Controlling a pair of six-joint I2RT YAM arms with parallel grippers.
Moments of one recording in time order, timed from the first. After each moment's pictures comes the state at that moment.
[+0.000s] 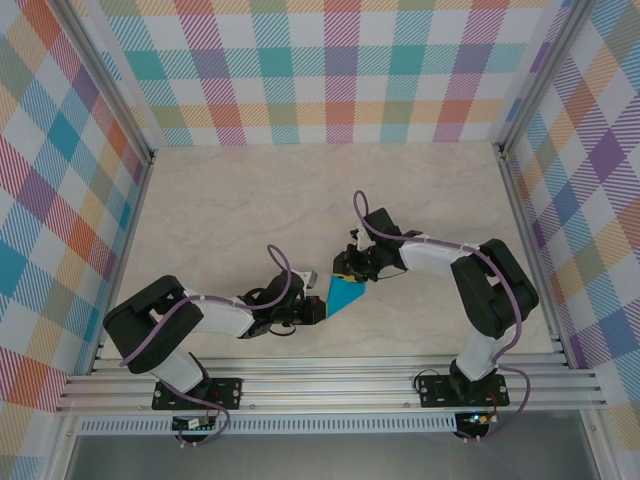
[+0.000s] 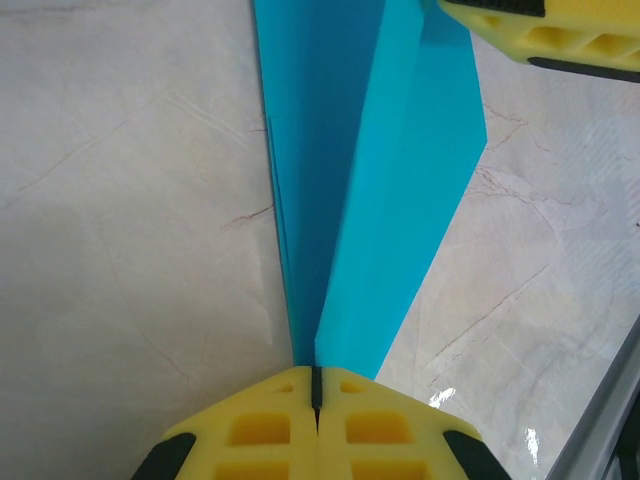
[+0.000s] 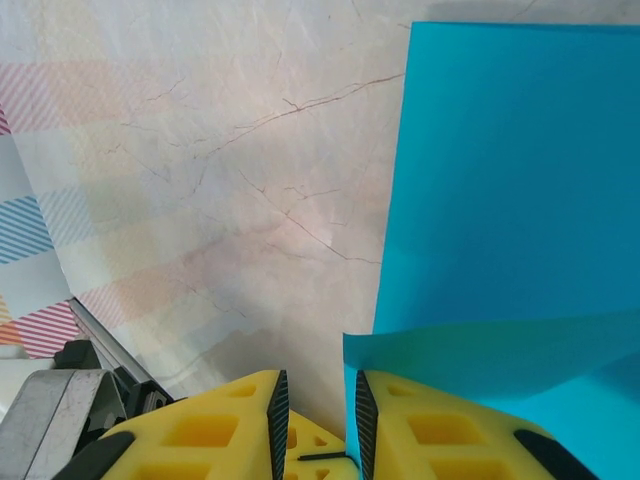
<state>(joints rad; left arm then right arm) -0.85 1.56 0.45 0.36 0.22 -0.81 0.56 1.75 0.96 -0.25 -0.61 0.78</state>
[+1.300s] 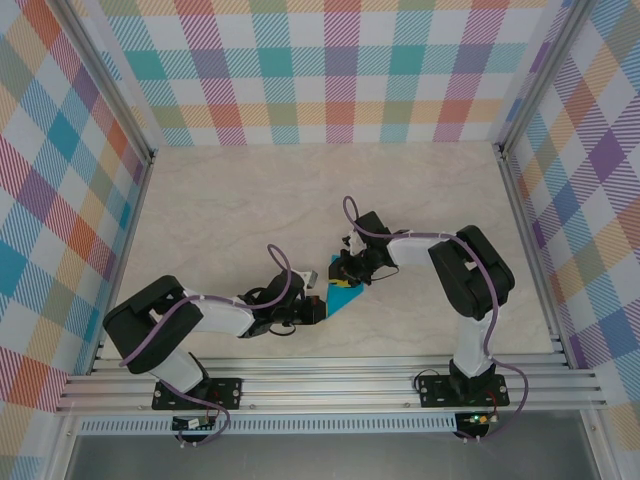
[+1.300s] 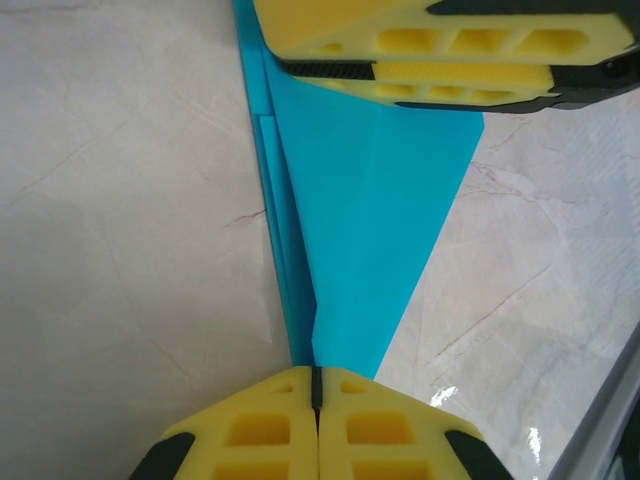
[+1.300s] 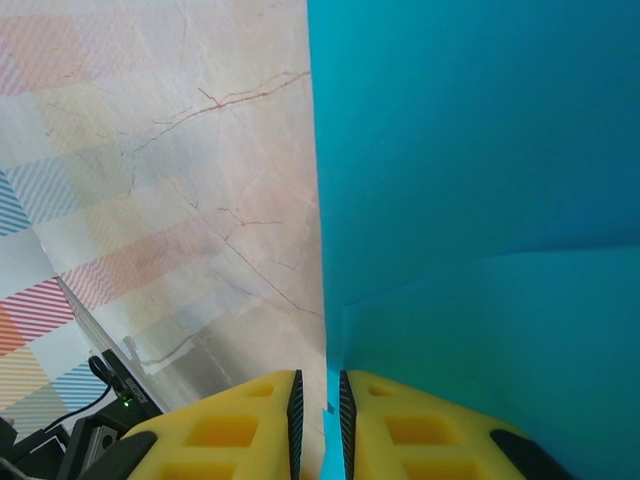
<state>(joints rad) -0.85 1.56 0.46 0.33 0.22 -0.81 0.57 1.92 1.02 -0.24 -0.69 0.75</state>
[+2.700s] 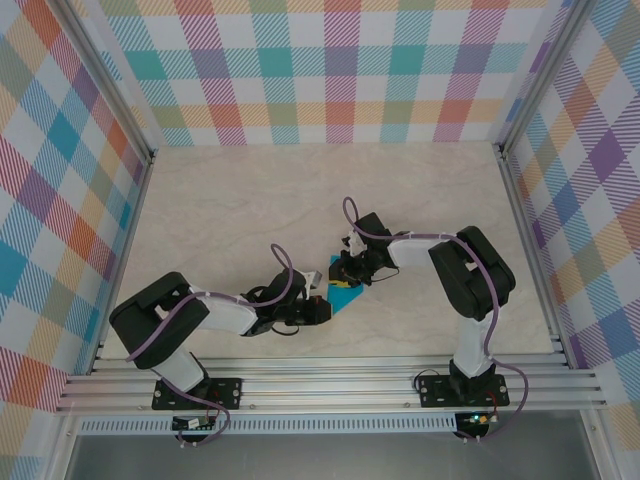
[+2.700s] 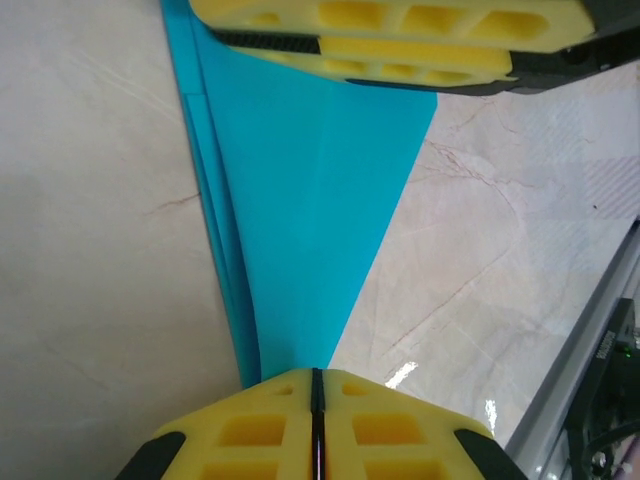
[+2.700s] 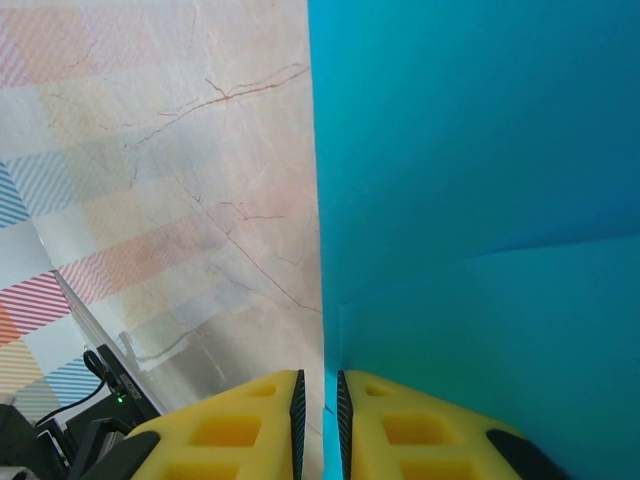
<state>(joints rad) -0.84 1.61 0.47 0.40 0.33 -0.85 0.57 1.91 1.00 -0.22 -0.69 0.73</state>
